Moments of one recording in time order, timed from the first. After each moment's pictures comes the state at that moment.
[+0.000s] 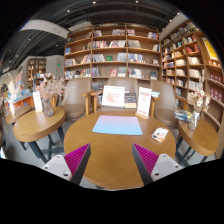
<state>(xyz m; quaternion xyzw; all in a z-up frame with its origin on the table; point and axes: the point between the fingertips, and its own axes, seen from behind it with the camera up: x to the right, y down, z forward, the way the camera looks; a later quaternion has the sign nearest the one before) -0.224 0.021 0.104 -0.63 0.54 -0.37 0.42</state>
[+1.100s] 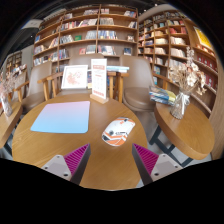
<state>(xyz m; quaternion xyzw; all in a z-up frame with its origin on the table) -0.077 -0.189 0.014 -0.60 0.65 -0.36 0.29</state>
